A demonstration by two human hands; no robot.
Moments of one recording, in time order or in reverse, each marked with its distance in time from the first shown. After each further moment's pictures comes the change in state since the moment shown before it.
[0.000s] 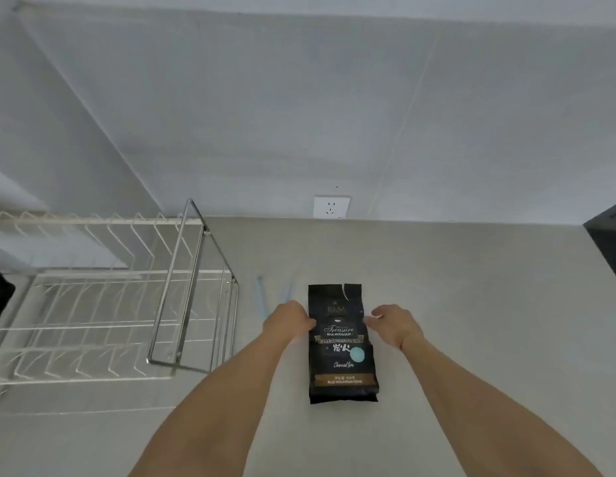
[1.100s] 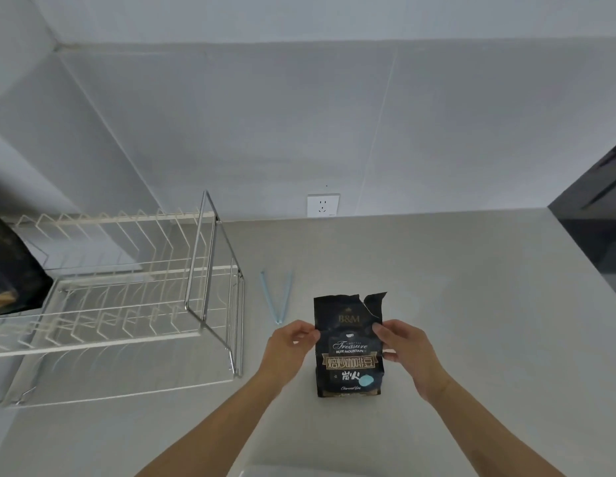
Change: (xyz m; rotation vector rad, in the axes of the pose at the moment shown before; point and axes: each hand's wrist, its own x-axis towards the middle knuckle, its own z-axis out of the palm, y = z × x) left_hand -0.124 -0.042 0.028 -0.640 0.141 0.262; right_hand -0.141 0.027 0.018 0.911 0.031 -0.117
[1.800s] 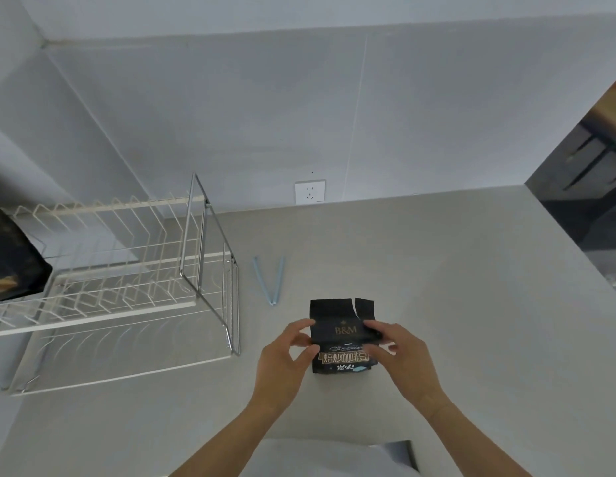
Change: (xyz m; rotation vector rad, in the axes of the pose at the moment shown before) left_hand -0.070 -0.030 0.009 0.172 0.061 0.299; right_hand -0.063 0.047 0.000 -0.448 0.132 -0.405
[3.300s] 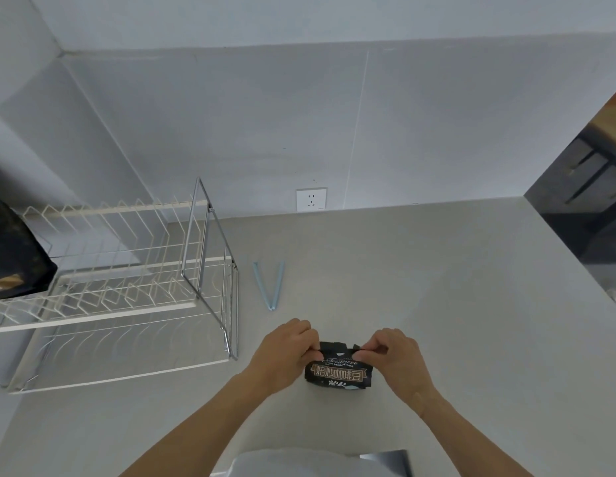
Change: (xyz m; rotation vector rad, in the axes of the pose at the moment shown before) left_hand 0.037 0.008 -0.012 0.660 -0.240 0.490; right_hand 0.014 -0.004 -0.002 -0.137 -0.052 -0.010
